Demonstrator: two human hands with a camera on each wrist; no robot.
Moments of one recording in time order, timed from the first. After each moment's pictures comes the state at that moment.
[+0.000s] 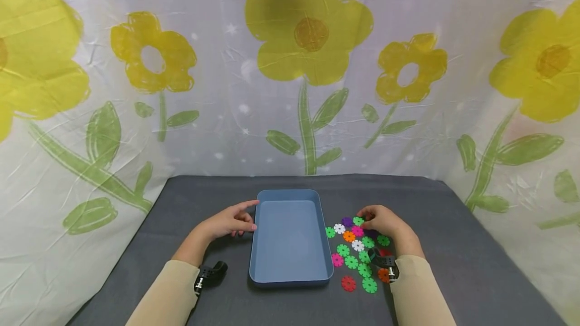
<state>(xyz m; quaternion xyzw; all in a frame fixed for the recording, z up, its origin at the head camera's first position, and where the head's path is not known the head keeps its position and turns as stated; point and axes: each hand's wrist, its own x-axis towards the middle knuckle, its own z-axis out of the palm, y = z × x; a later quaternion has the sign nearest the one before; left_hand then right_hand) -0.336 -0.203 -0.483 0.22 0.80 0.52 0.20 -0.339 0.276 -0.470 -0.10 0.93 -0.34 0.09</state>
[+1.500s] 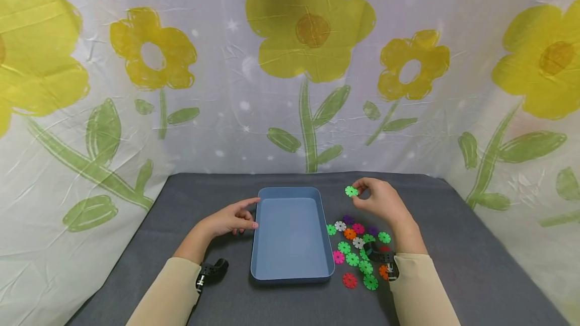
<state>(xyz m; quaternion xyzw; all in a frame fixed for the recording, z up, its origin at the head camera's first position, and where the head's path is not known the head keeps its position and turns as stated) -0.338 -0.202 -0.485 0.21 0.81 0.51 0.20 -0.316 0.238 -0.393 -0.16 0.94 -0.29 -0.07</state>
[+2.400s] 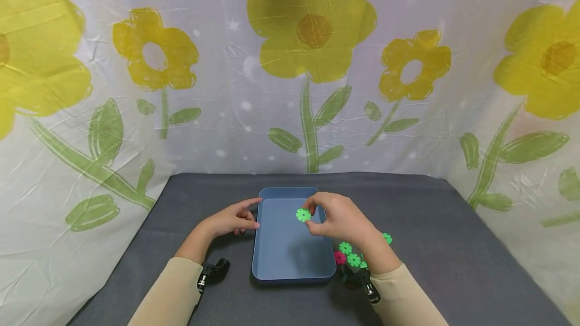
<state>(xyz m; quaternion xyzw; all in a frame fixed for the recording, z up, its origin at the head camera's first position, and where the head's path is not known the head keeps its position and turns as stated) -0.337 -0.202 -0.485 0.22 0.81 0.50 0.19 -0.265 0.141 -0.379 -0.36 0.90 -0.25 -0.09</state>
